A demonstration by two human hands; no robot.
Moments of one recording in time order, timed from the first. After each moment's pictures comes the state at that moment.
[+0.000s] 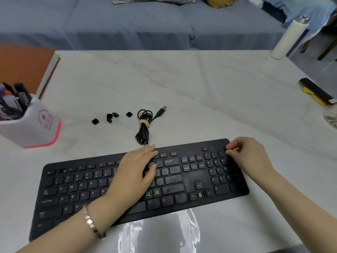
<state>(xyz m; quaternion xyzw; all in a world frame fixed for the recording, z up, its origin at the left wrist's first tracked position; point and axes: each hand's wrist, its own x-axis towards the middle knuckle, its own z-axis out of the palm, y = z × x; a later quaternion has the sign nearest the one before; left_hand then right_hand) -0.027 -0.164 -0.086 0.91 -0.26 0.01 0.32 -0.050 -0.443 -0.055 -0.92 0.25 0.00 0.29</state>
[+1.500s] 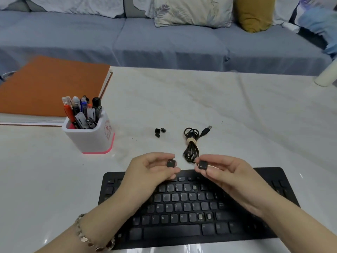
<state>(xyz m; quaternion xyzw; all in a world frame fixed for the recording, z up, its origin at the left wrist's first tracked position) -0.011 -0.089 -0.022 0.68 0.06 -0.15 0.71 -0.032 -0.282 -0.003 -0.57 0.09 0.18 0.80</state>
